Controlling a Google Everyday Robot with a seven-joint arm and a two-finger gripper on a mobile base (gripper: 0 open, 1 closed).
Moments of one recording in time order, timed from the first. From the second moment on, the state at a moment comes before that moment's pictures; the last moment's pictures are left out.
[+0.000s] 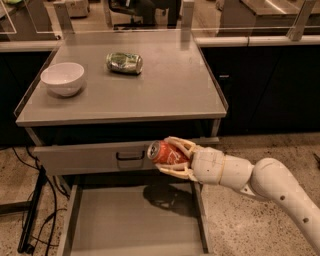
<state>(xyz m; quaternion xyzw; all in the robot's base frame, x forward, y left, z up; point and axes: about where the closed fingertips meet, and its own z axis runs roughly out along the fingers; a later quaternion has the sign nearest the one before) 0.506 -0.032 0.753 -0.51 0.51 0.27 0.64</state>
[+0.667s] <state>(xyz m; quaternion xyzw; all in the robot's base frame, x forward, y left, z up) 0.546 -0.040 0.810 -0.54 0.48 0.28 0.64</state>
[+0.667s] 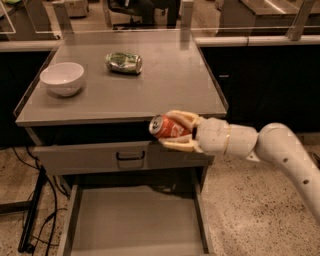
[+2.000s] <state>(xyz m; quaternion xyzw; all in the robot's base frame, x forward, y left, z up) 0.607 -0.062 0.933 -0.61 0.46 0.23 0.60</state>
